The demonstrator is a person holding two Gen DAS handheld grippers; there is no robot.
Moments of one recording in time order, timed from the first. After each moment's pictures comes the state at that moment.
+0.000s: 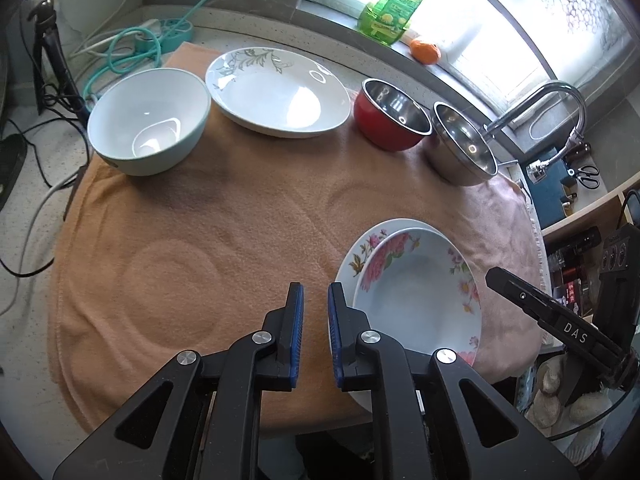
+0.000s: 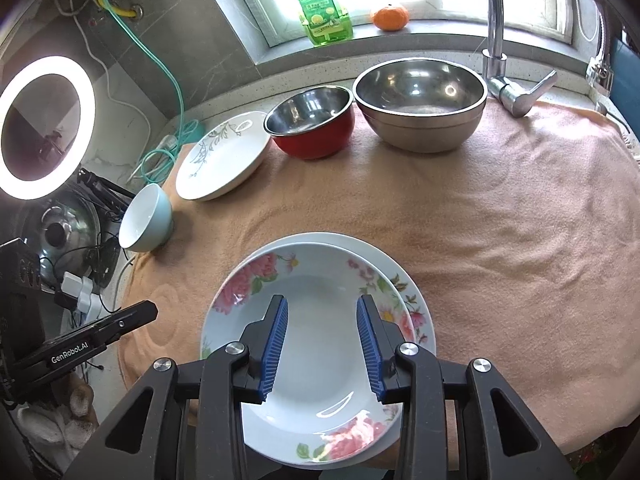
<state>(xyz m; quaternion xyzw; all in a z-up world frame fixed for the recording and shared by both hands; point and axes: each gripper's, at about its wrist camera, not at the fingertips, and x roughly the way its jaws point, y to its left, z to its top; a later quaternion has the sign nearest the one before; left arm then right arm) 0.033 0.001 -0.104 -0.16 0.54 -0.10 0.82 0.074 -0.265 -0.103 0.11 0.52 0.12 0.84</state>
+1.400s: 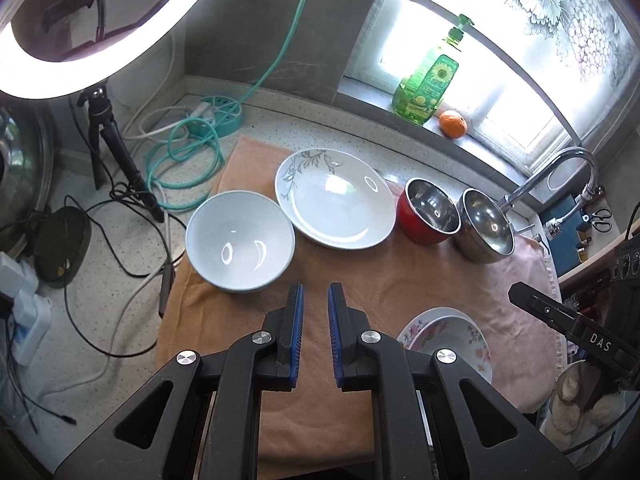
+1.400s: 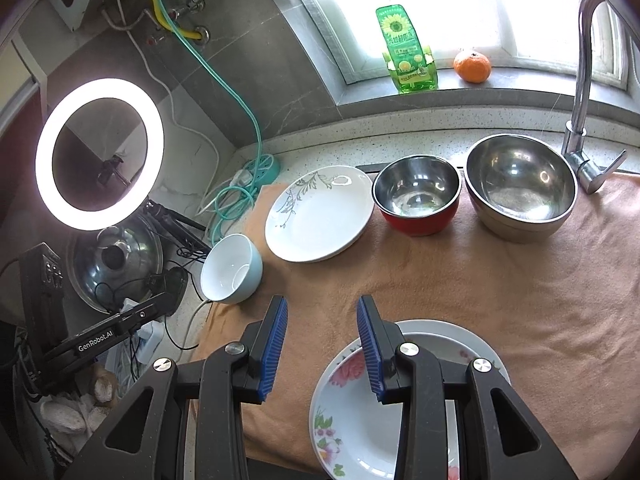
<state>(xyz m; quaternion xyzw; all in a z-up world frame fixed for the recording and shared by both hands) 0.071 0.064 -0.036 -0.13 0.48 -0.05 0.86 0.114 -0.209 -0.040 0.14 0.47 0.21 0.84</state>
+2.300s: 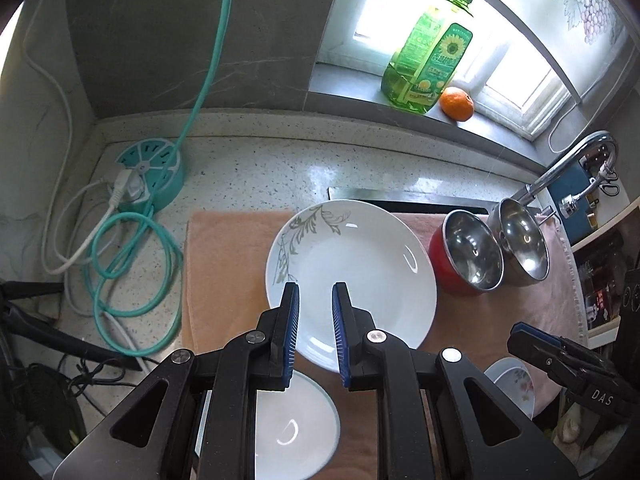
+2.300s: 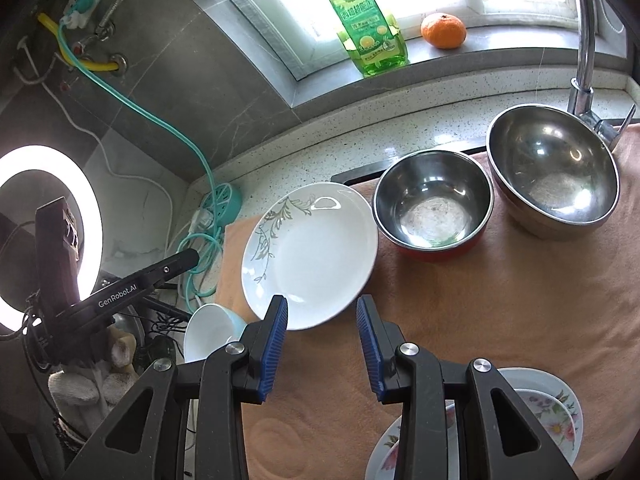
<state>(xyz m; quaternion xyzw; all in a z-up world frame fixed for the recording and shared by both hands) 0.237 0.076 -0.076 -0.04 0.52 -0.15 0.84 0.196 -0.159 -0.076 0.22 0.50 0.11 0.83</state>
